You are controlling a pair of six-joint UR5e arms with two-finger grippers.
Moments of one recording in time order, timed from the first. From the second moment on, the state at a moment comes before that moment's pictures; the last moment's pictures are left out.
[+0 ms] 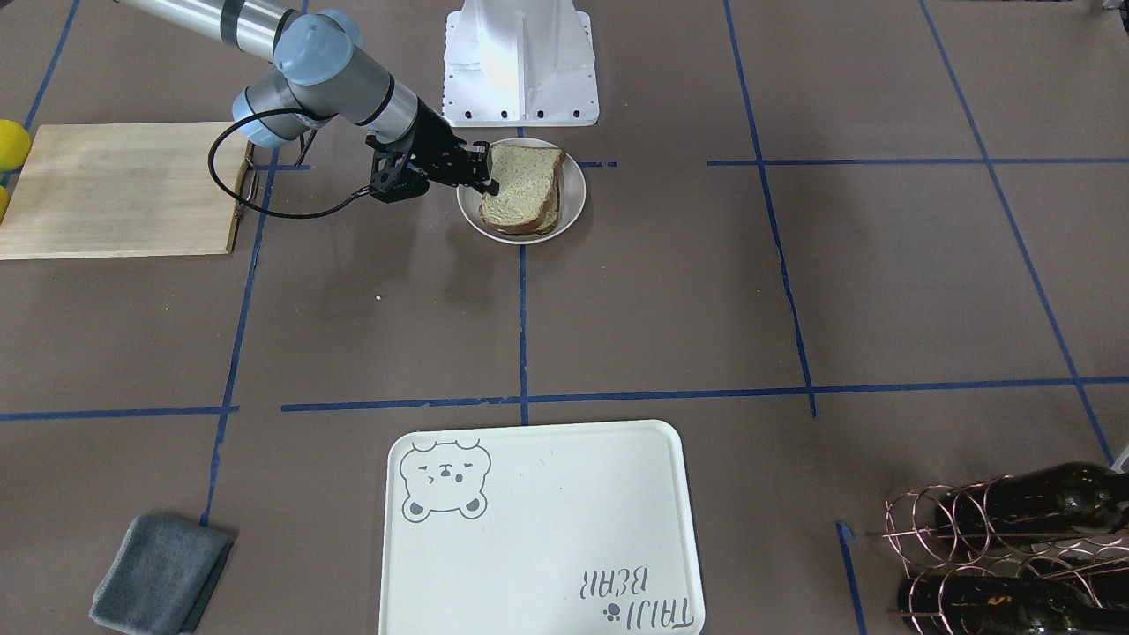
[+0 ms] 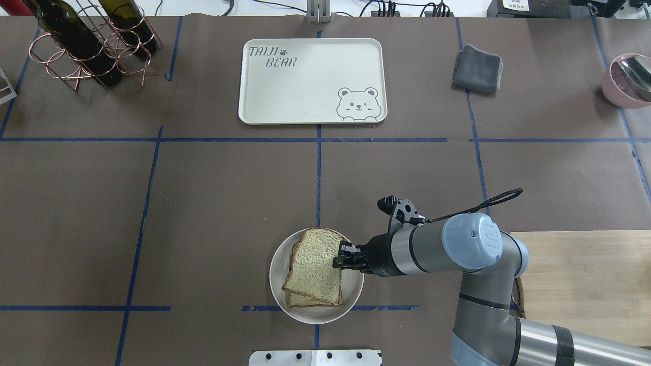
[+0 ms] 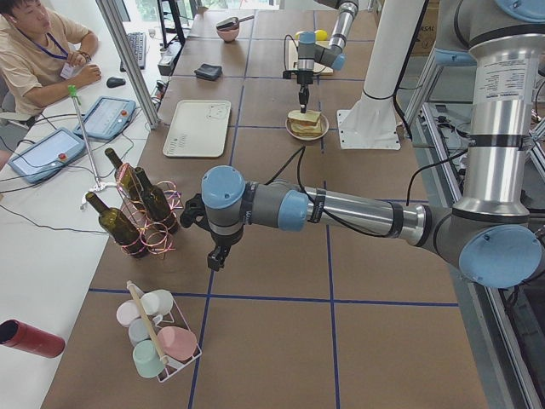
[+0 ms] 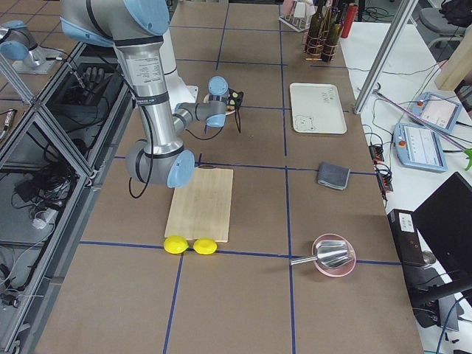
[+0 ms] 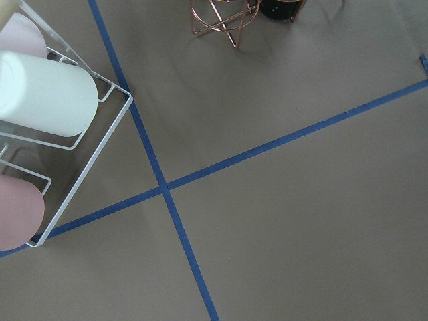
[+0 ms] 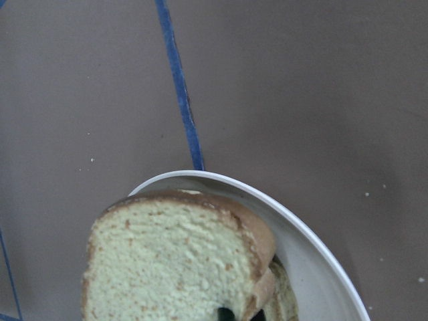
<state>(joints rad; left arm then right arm) -1.57 -1.57 -1.74 -1.58 -2.43 0.26 0.33 -1.22 1.69 -0.65 1.87 1.76</state>
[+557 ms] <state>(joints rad) -1.48 -1.57 -1.75 -1.61 -2.54 0.19 0.33 -1.22 1.73 -0.65 1.83 1.76</state>
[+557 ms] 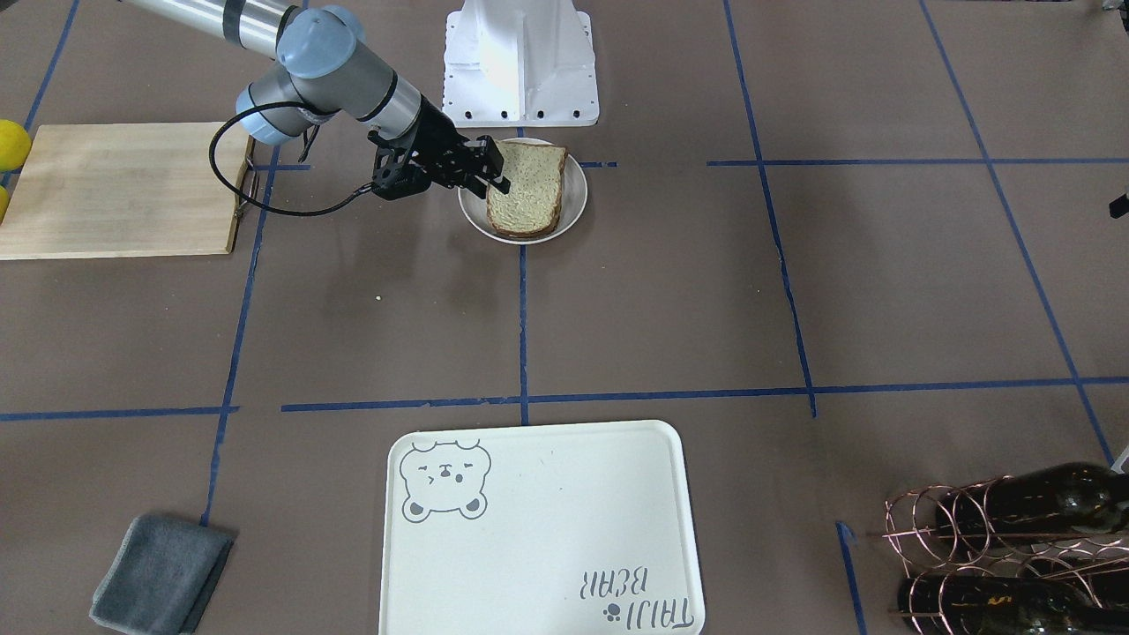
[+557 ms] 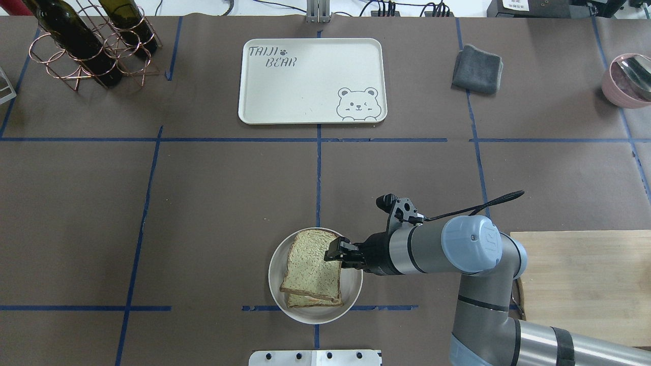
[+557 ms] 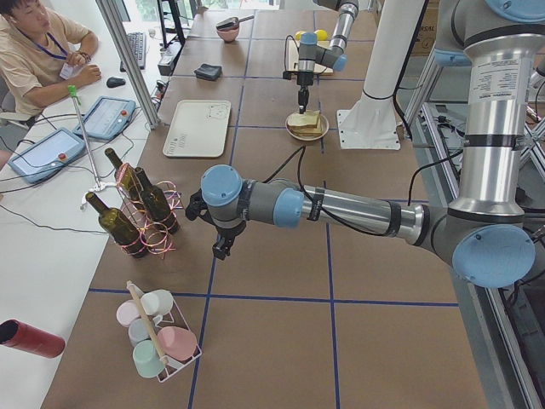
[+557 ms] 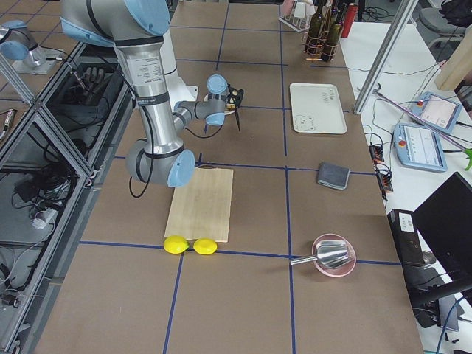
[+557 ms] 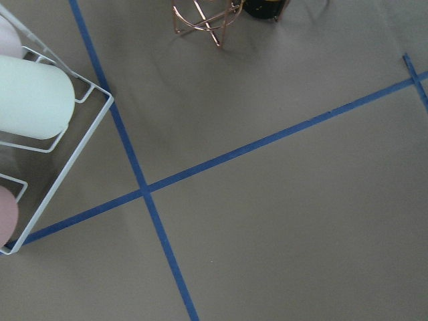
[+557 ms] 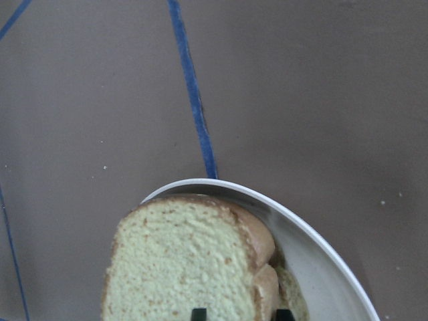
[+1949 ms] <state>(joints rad) -0.68 -1.59 -1.86 -2.56 -2.13 -1.45 0.98 -1.58 1.75 -0.64 2.43 1.47</state>
